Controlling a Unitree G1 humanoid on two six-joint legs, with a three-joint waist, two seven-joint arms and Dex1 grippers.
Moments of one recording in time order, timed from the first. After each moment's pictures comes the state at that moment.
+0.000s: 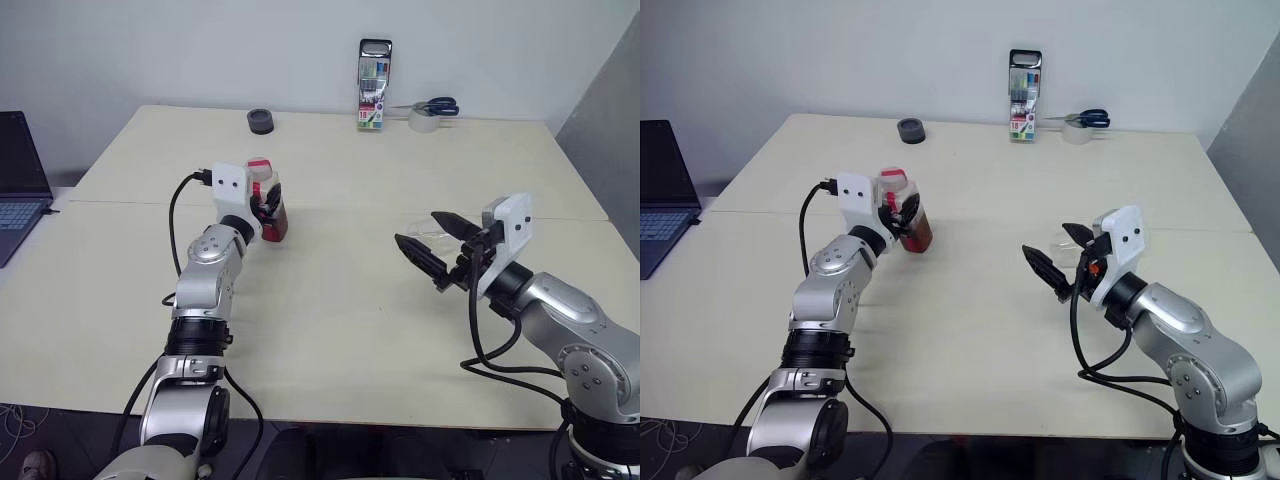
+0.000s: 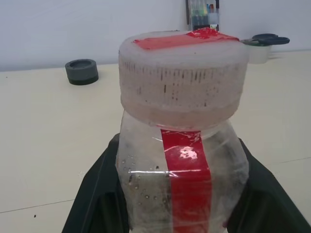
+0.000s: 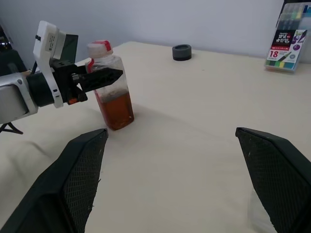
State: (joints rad) left arm -0.65 0.28 0.12 0.28 -0.18 0.29 -0.25; right arm -0.26 -0.47 -0.13 -0.66 0.70 0.83 0.30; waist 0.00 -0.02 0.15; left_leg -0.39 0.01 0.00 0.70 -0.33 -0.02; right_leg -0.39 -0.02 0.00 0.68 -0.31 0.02
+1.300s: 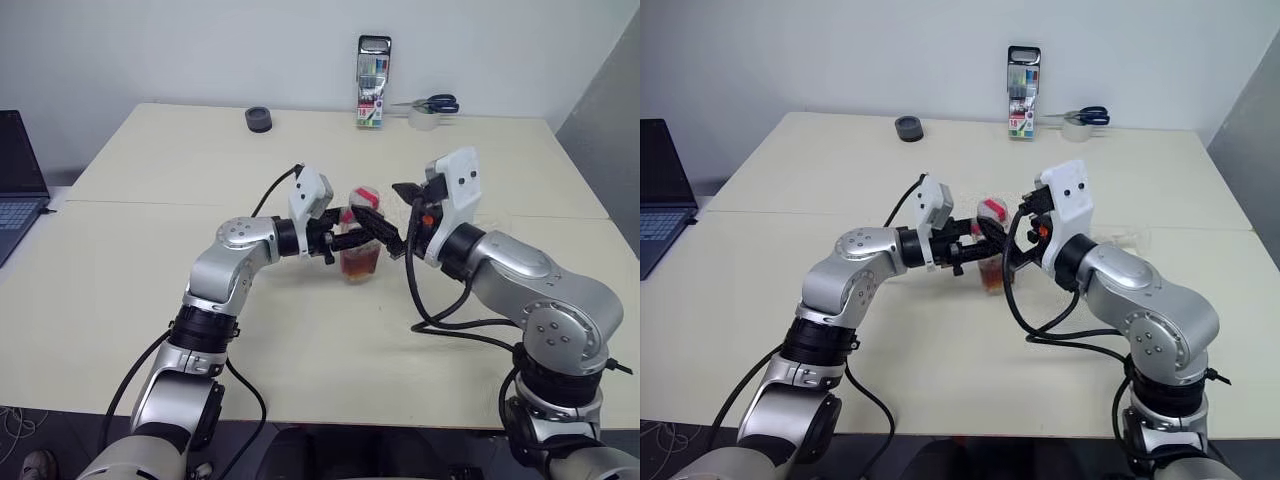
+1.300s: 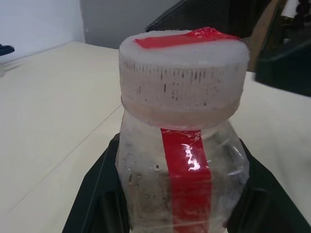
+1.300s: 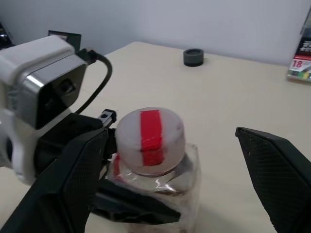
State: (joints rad) left arm -0.71 0.35 -0.12 0.09 -0.35 0.47 -0.97; right arm -0.60 -0.26 -0.05 -0.65 0.66 1.16 0.07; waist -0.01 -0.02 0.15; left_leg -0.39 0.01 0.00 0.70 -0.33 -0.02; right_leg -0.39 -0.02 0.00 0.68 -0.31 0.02
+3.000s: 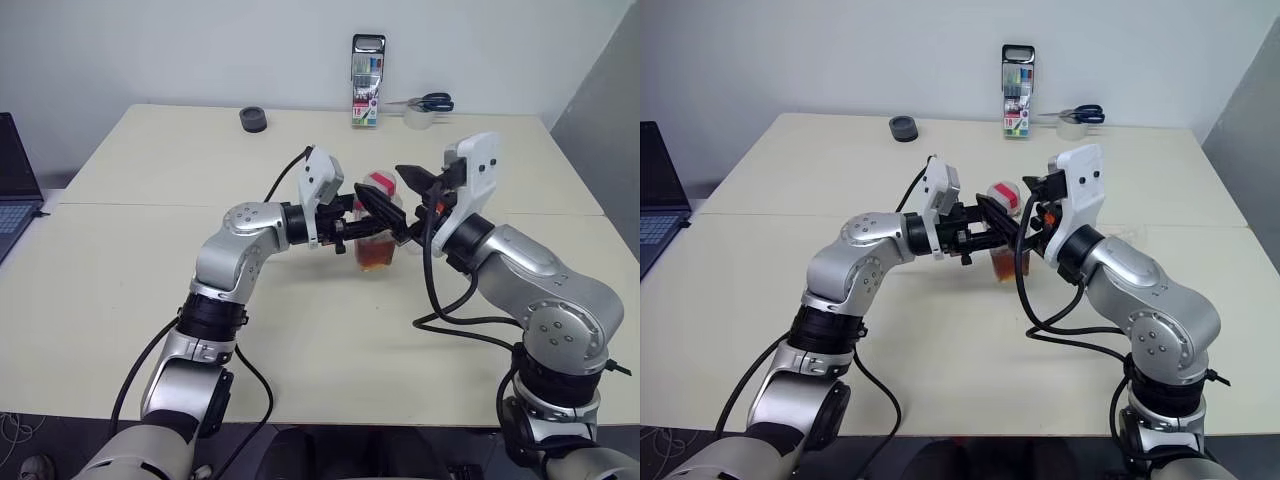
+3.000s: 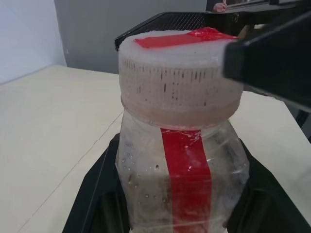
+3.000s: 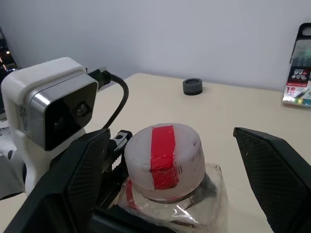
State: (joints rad) left arm -0.78 0.31 -0.12 0.09 -0.39 0.49 -0.99; right arm -0.60 -0.24 -0.09 -0.65 0.72 1.05 0.08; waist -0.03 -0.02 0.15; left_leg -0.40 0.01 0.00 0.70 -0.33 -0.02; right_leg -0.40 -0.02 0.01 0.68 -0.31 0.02
